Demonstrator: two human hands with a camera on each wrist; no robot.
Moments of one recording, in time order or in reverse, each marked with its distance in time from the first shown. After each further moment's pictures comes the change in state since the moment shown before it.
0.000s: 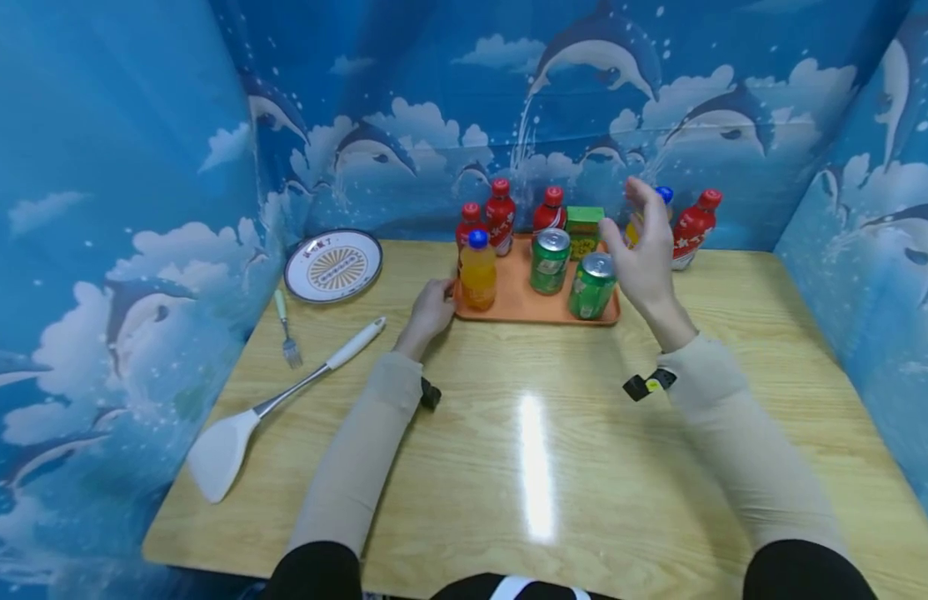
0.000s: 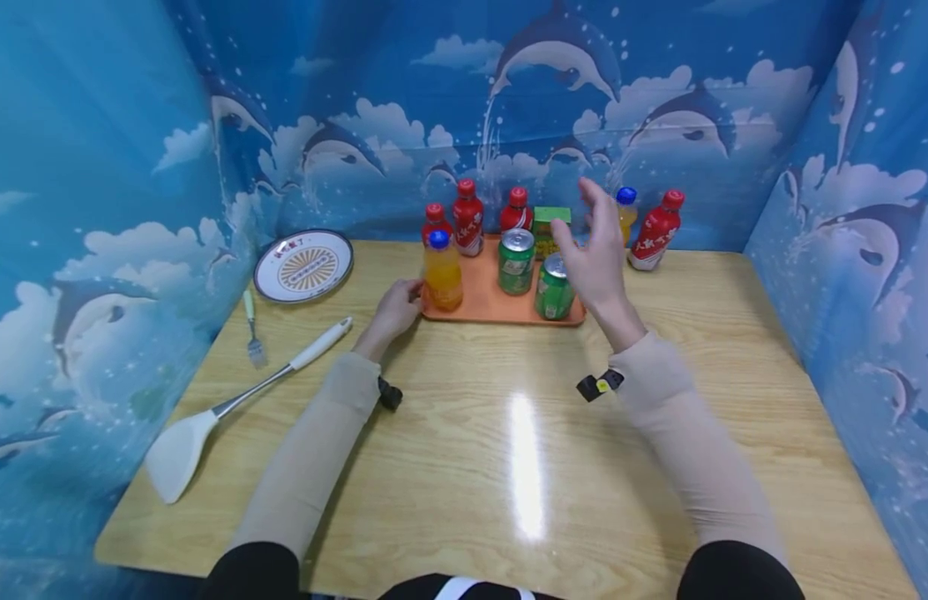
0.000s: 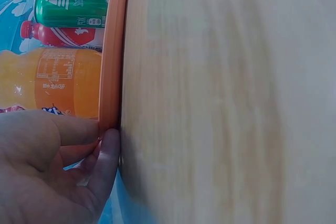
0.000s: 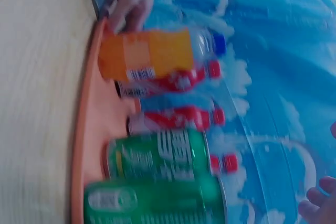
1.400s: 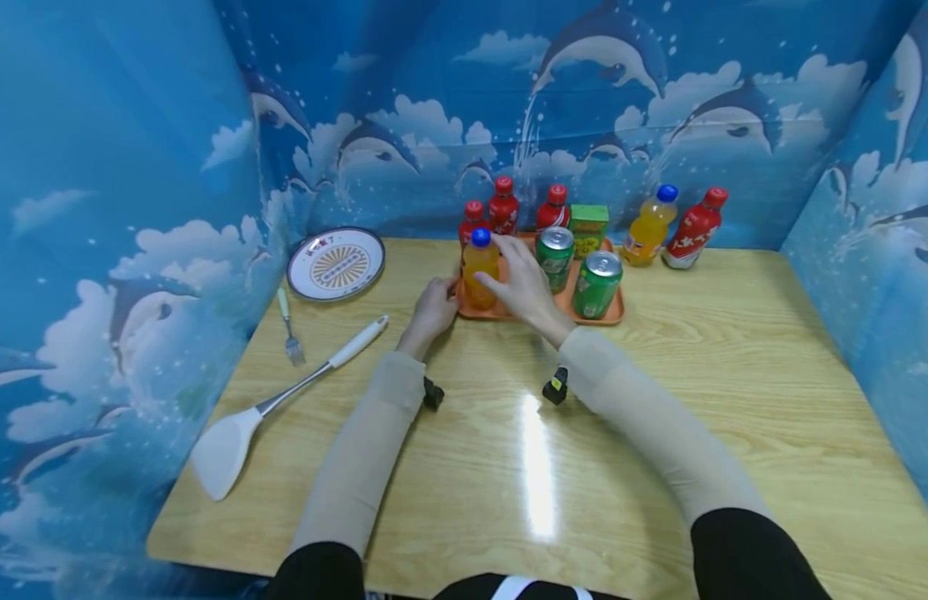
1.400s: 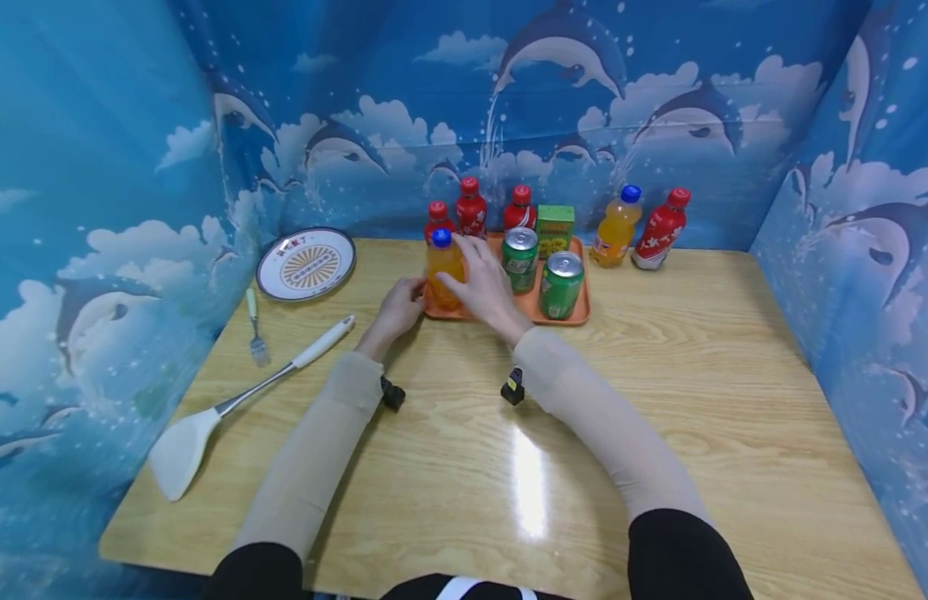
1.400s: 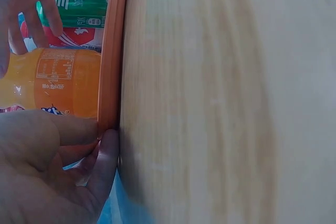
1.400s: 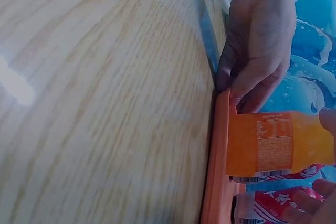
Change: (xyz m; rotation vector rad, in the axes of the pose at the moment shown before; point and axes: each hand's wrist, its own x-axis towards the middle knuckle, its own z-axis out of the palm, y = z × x) left_hand -0.003 0.000 -0.002 0.022 0.000 0.017; right_hand -0.016 0.048 0.150 -0.257 -0.401 -0.015
